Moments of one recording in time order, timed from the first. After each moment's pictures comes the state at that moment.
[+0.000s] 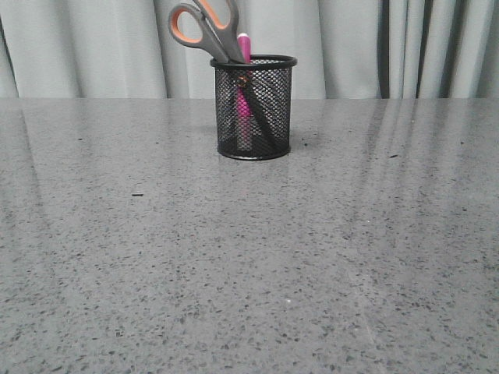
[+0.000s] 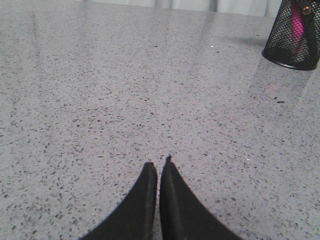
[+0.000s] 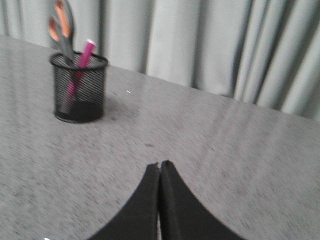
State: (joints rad) left arm -0.23 0.00 0.00 -0.10 0.34 -0.01; right arm 0.39 0.08 -0.19 -0.41 0.28 0.22
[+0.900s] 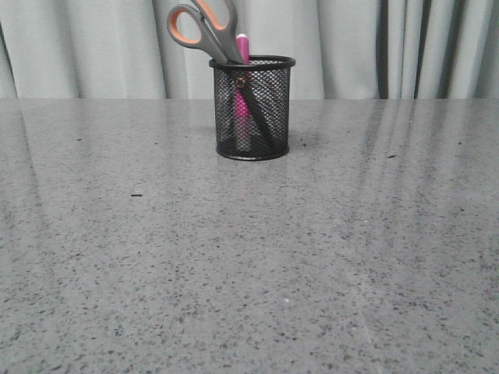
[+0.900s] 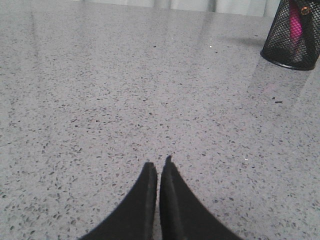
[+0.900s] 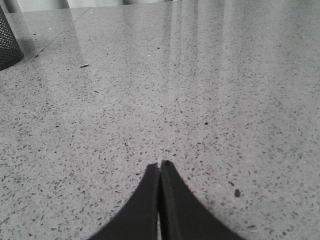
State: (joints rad) left arm -0.23 0.00 0.00 -0.10 0.34 -0.01; right arm 0.12 -0.01 0.02 -0.14 0.33 0.22
